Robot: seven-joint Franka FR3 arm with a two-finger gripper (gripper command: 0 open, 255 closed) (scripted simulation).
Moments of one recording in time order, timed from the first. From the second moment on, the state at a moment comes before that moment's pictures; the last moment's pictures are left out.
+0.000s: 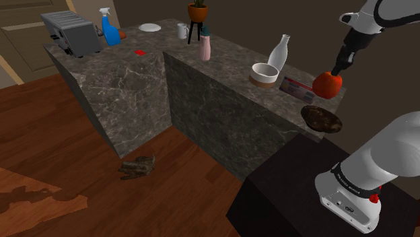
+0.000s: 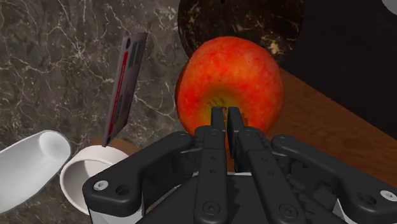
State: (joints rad) arm -0.10 -0.77 -0.41 -2.57 -0.37 1.87 -0.80
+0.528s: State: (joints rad) arm -0.18 -0.95 -0.43 -2.62 -0.43 1.75 -0.88
